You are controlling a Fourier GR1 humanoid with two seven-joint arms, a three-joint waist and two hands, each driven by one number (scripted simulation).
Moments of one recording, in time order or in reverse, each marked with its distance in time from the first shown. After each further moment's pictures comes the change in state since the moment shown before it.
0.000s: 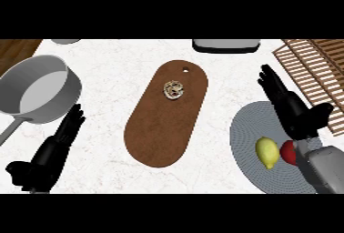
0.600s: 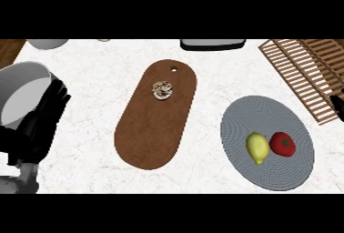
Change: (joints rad) left arm -0.143 -0.009 0.140 0.053 0.093 0.014 0.115; right arm 0.158 -0.140 -0.421 0.137 -0.151 -0.041 -0.121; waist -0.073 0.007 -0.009
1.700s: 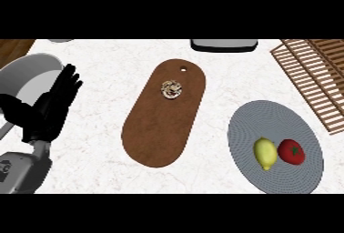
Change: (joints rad) left arm -0.156 -0.055 0.012 0.111 -0.017 -0.055 0.058; right arm 0.244 -0.534 0.130 -0.438 0.339 0.235 0.501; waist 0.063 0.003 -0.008
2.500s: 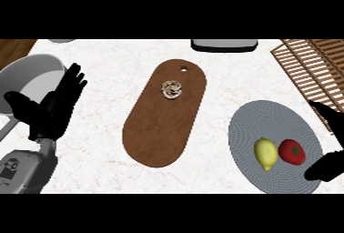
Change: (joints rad) left arm -0.014 -0.055 0.025 0.013 -0.057 -0.023 0.025; right arm -0.270 0.217 0.353 -0.080 0.349 0.089 0.573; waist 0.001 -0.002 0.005
